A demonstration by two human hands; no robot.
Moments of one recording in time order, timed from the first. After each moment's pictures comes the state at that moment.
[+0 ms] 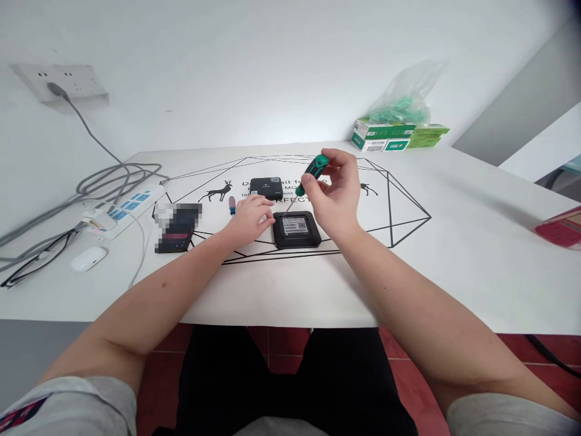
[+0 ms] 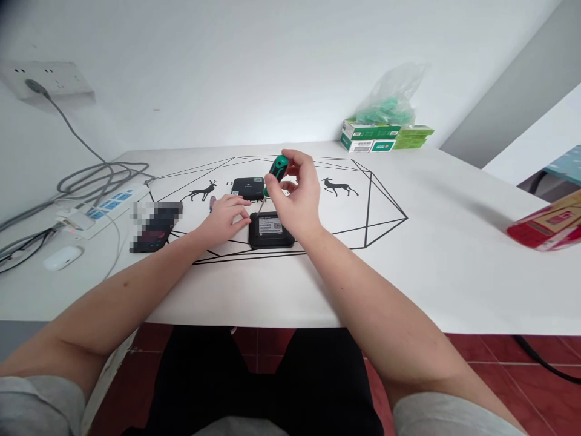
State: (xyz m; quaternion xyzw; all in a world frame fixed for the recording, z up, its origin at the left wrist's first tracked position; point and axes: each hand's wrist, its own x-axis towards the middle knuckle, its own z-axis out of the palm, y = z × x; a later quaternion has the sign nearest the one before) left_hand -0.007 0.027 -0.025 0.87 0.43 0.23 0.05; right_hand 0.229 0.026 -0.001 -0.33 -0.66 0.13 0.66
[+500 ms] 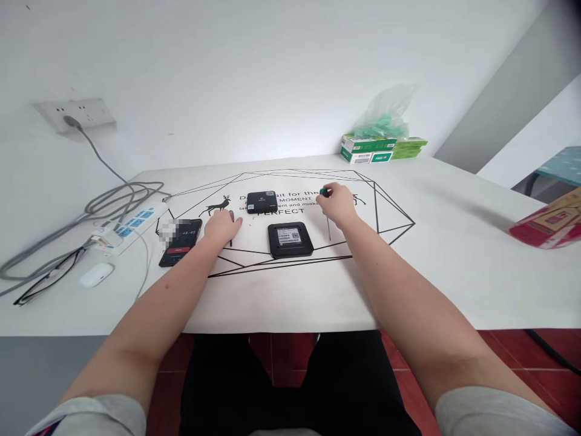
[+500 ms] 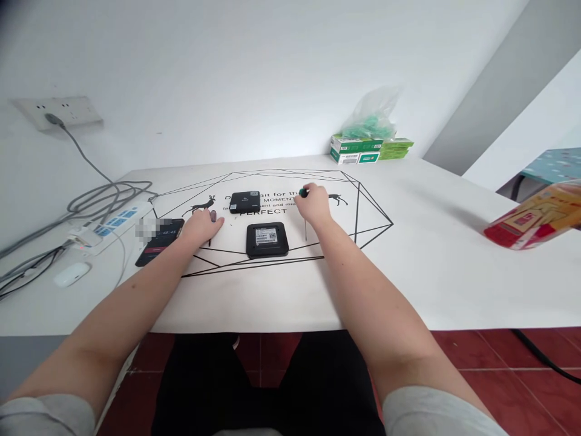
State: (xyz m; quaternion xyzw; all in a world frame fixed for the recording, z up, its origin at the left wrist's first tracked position) left_hand -0.052 0.063 -0.020 0.58 0.73 0.32 0.15; right_hand 0.298 0.092 -0.018 -0.69 -0.60 0.13 0.39
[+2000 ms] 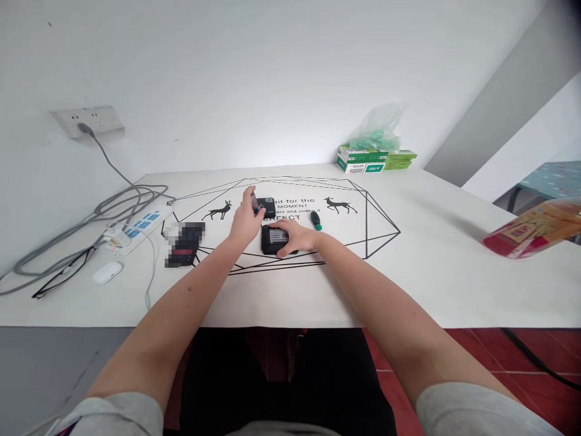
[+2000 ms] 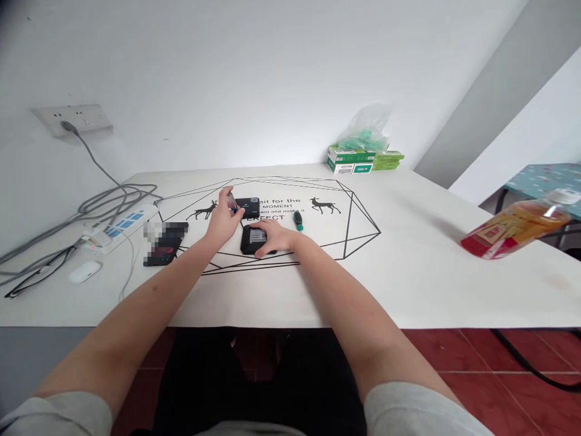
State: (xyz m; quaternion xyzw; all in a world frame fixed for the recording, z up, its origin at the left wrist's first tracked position) left_hand 0.018 0.040 0.002 0.66 0.54 0.48 0.18; right_hand 0.242 0.048 -0.013 -0.42 -0.84 0.33 0.11
